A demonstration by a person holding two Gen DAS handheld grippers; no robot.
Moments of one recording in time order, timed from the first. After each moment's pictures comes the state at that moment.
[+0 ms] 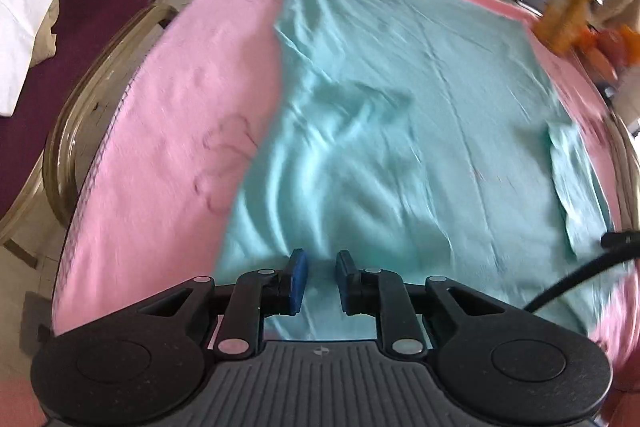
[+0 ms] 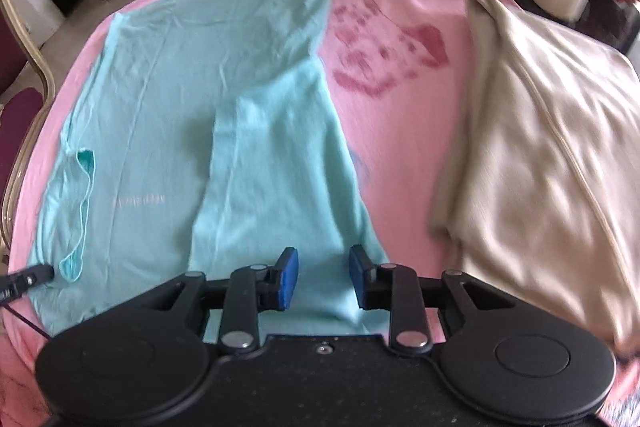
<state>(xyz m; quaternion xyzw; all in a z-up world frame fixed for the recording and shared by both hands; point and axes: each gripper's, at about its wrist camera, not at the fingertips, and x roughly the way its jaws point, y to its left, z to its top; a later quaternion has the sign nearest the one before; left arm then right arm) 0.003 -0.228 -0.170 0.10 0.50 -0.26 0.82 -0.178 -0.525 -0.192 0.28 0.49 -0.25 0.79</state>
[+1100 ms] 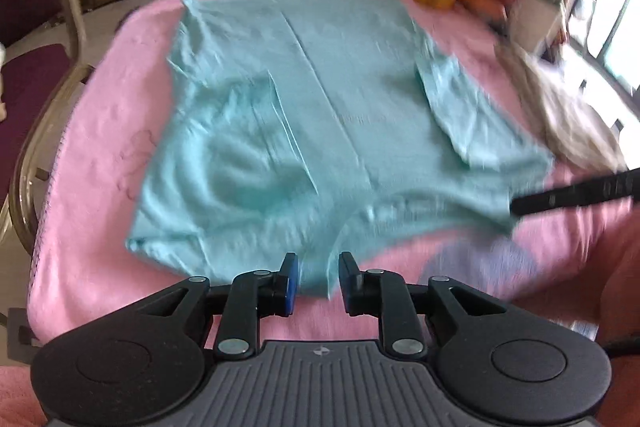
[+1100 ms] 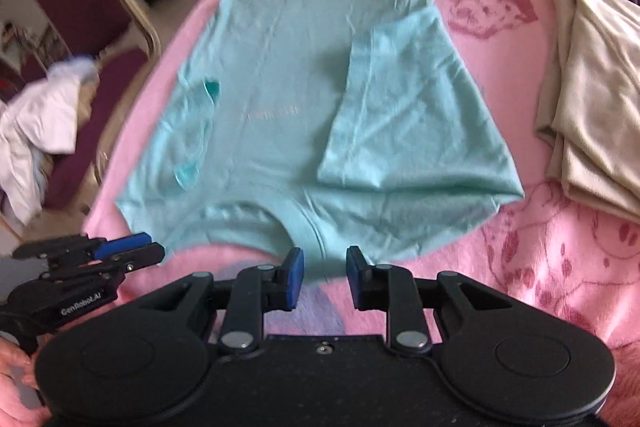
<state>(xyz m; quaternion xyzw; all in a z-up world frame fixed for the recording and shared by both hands) -0.062 -0.232 -0.160 0.13 0.43 -0.37 0.81 -0.211 -0.455 -0.180 0.31 0.45 -0.12 0.83</state>
